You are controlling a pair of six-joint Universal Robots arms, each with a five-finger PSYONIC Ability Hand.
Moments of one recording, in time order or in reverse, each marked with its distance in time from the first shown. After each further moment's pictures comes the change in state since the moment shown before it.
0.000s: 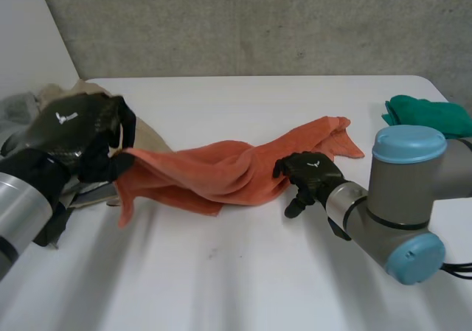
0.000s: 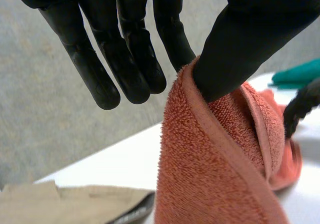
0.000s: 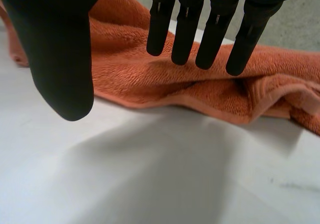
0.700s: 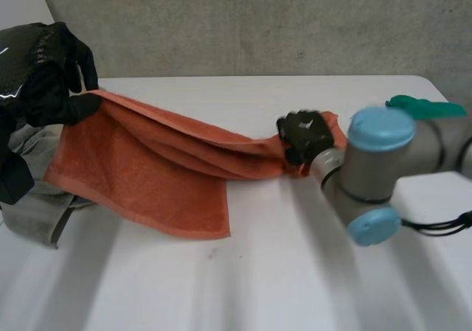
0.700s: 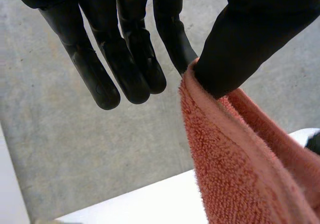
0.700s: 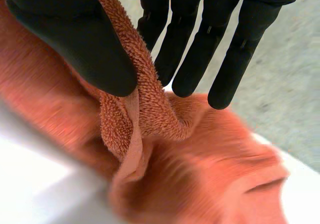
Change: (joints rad) left arm 0.075 0.069 0.111 -0.023 -0.028 -0.135; right arm 0.035 0.118 -0.260 -0.106 0.133 -0.110; left_hand 0.000 0.000 0.000 0.000 0.000; right_hand 0.556 0.634 0.648 0.658 0.629
